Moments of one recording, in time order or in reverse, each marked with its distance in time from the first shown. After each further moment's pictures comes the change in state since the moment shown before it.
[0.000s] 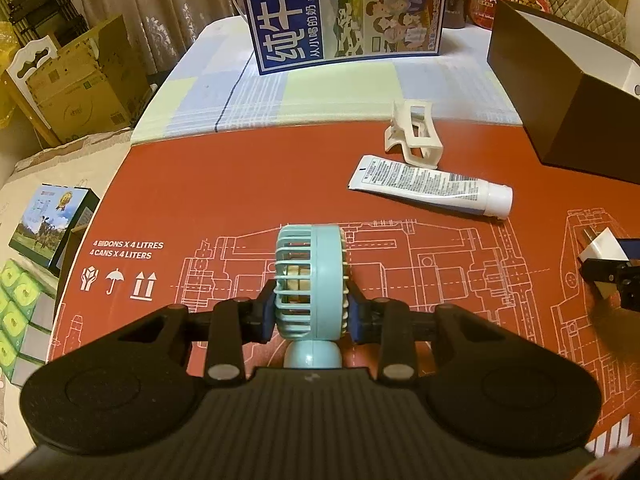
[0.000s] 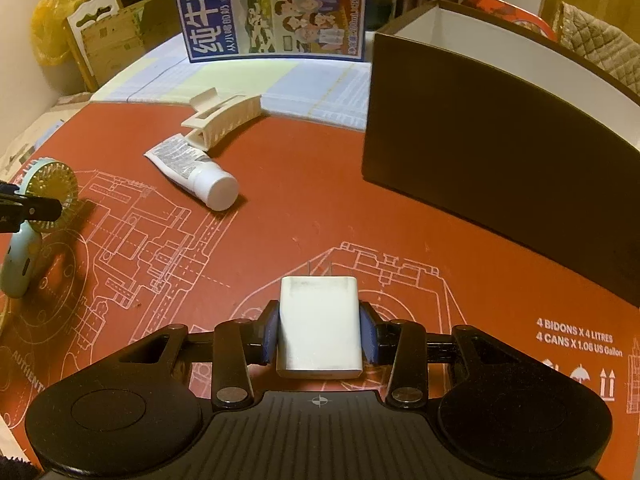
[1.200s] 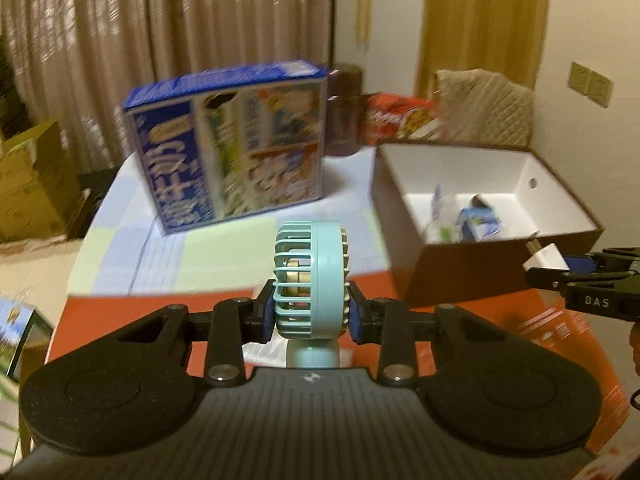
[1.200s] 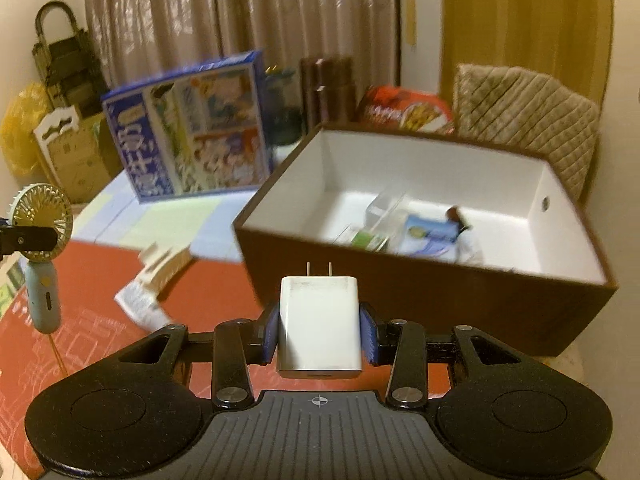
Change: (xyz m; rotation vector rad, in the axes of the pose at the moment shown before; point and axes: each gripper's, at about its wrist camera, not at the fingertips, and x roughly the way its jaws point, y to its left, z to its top) left arm -0.097 -0.072 0.092 0.078 -0.287 -0.224; right arm -0.110 -0.084 0.043 0.161 -0.271 -0.060
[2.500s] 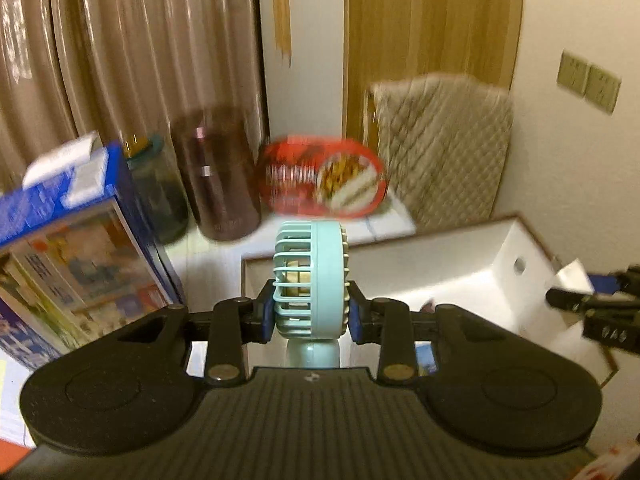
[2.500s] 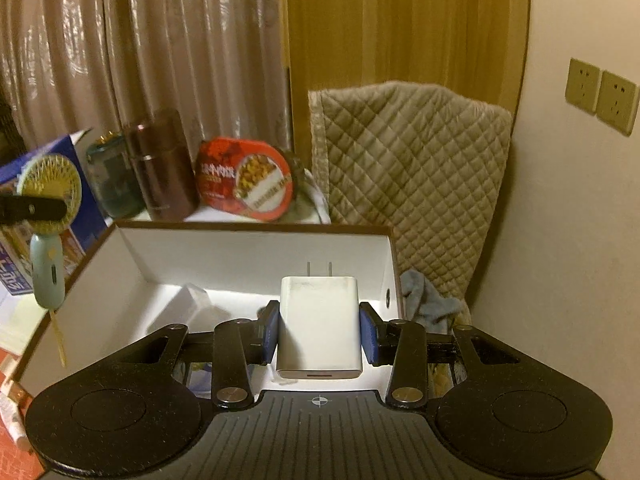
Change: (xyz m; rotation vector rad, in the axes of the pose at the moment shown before) left arm 0.192 -0.149 0.150 0.102 0.035 -0.058; right arm 0.053 -0.192 0.102 0.100 0.002 -0.188
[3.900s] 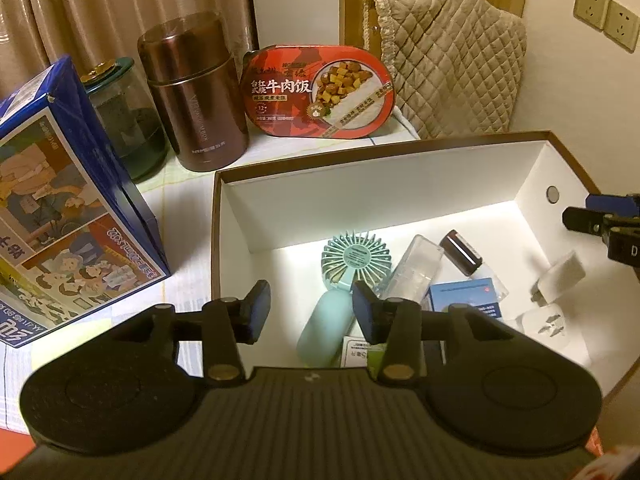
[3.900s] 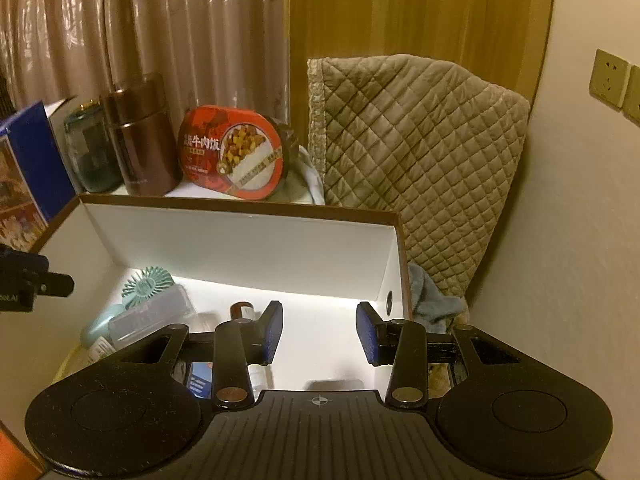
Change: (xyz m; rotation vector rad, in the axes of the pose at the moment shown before) left arm 0.058 -0.001 -0.025 0.031 0.171 -0.015; right arm 0.049 -0.009 0.005 -0.044 0.036 -0.007
